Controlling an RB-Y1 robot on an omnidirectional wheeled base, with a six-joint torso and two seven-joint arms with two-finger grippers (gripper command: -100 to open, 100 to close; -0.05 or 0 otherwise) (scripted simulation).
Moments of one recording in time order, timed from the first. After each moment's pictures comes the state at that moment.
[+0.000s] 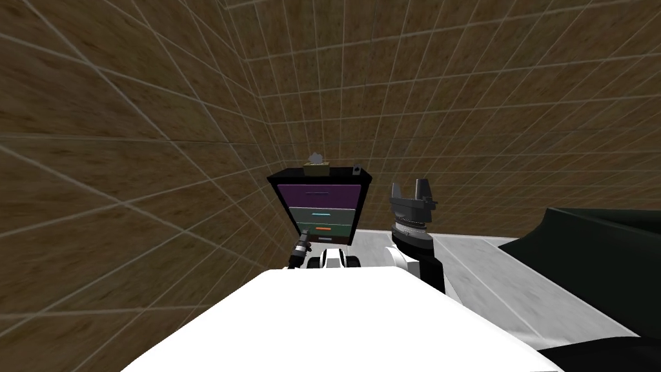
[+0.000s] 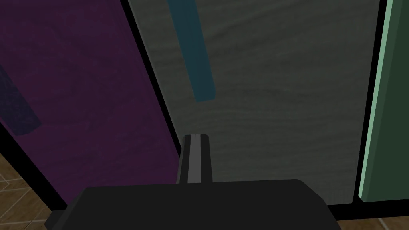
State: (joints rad) left arm 0.21 0.06 -0.11 -1.04 -0.11 -0.83 -0.09; right arm 0.54 0.02 0.00 -2.39 0.02 -0.63 -0.03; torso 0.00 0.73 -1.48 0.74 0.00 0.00
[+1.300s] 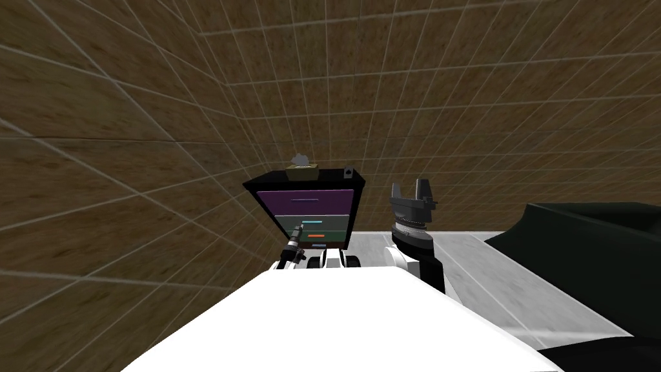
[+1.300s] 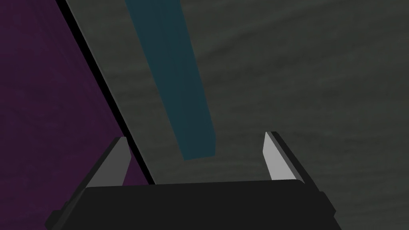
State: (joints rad) left arm 0.16 0.16 -0.06 -1.05 -0.07 -0.77 -0.01; right arm 0.54 0.02 0.00 -2.39 0.02 -0.63 -0.03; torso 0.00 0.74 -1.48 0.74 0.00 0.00
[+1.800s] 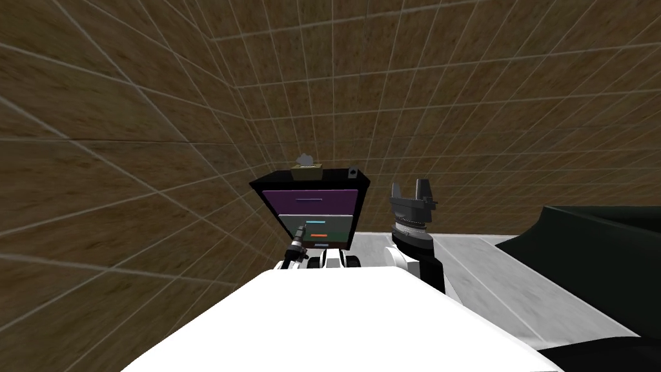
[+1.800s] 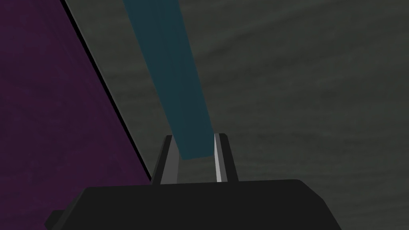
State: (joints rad) left arm 0.15 0.12 -0.08 -1.02 -0.08 -0.78 -0.04; right arm 0.54 0.02 0.00 -2.39 0.02 -0.63 -0.03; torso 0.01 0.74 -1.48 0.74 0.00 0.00
